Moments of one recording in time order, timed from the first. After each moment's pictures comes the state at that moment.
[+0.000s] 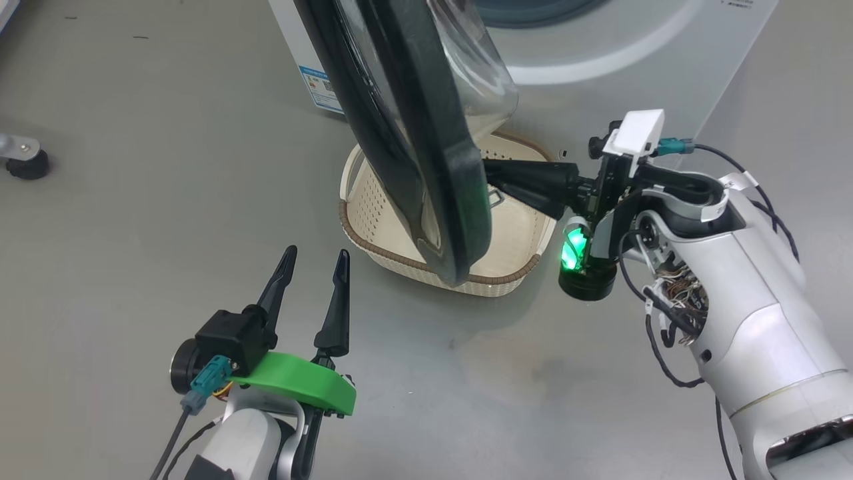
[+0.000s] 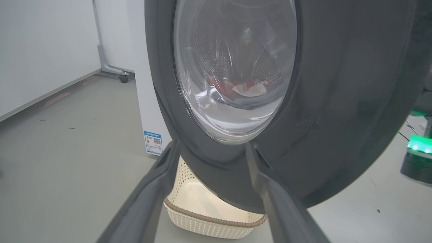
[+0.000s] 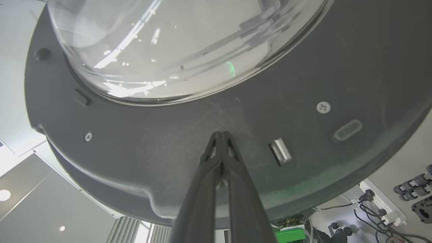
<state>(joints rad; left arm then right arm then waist) -0.24 0.03 -0.43 0.22 -0.50 0.06 -0.25 -0.82 -0.07 0.38 0.69 2.04 -0.13 0.86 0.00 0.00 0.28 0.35</state>
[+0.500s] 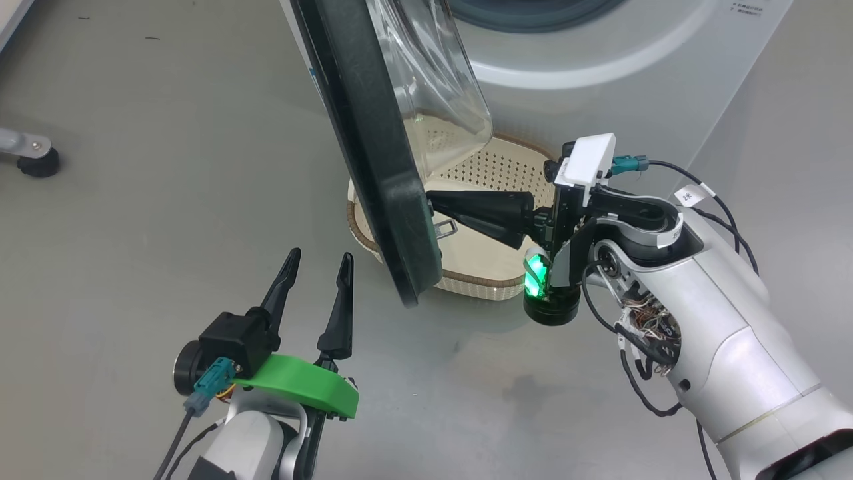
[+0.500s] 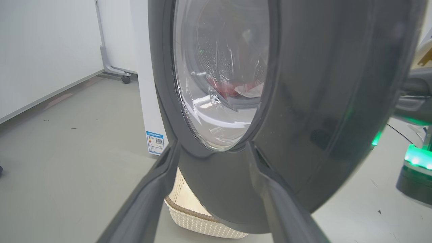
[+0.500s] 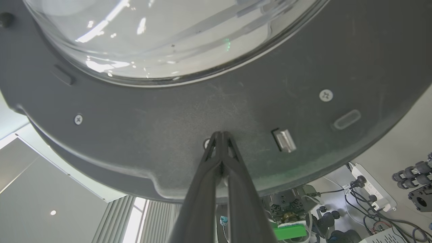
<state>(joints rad) -0.24 0.03 -0.43 0.22 -0.50 0.06 -0.25 -0.77 -0.07 0.55 0.56 2.15 -0.13 0.78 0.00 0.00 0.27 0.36</state>
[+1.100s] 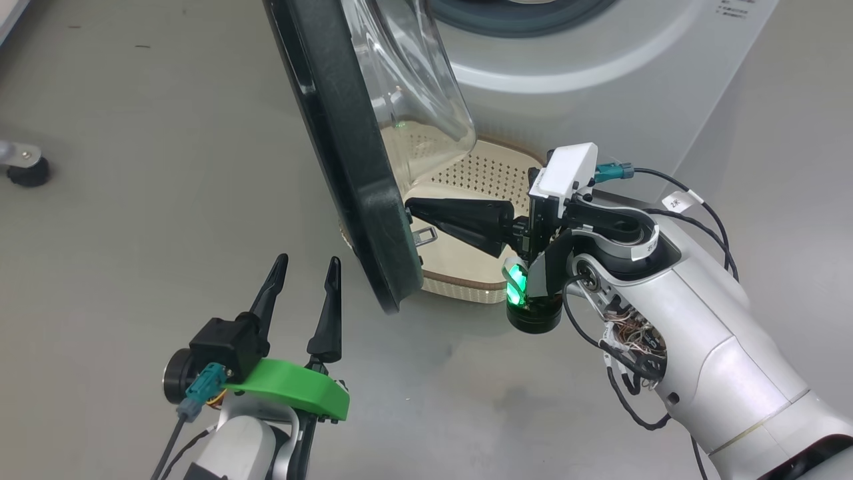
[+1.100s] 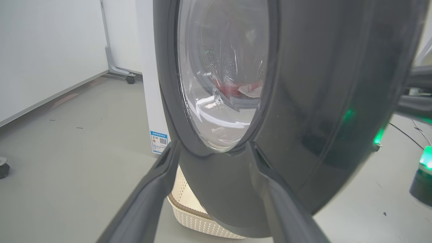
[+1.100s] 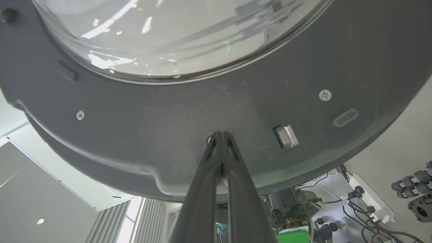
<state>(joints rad) -0.22 0.03 -0.41 0.22 -0.49 0.06 -0.25 -0.76 -0.07 0.64 0.50 2.20 -0.13 0.65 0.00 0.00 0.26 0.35</state>
